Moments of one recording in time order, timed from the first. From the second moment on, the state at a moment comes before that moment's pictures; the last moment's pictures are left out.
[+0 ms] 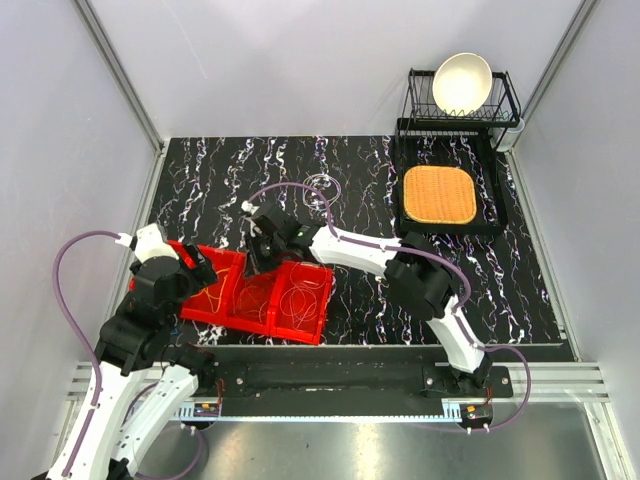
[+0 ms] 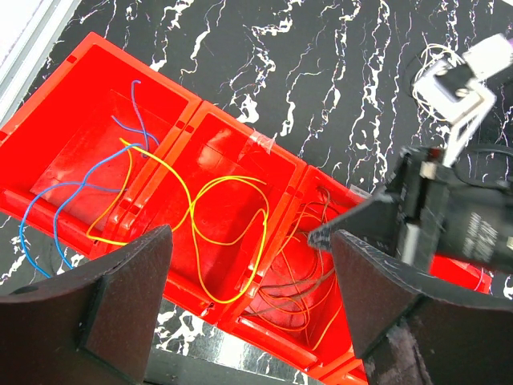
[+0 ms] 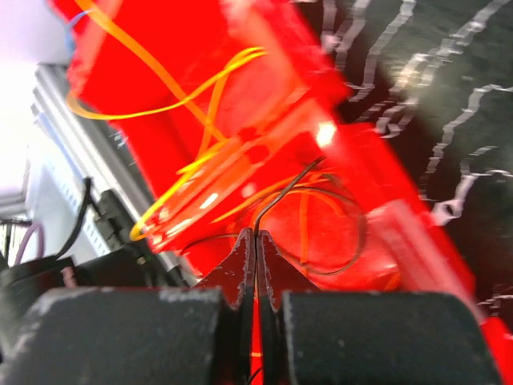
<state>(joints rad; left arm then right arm) -0.36 0.46 0.82 -0.89 -0.45 -0.54 1.01 2.19 1.75 -0.29 -0.32 0.61</state>
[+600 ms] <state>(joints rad) -0.36 0.48 0.82 -0.89 -0.45 -0.54 1.00 2.19 1.77 -0.38 -0.30 0.60</state>
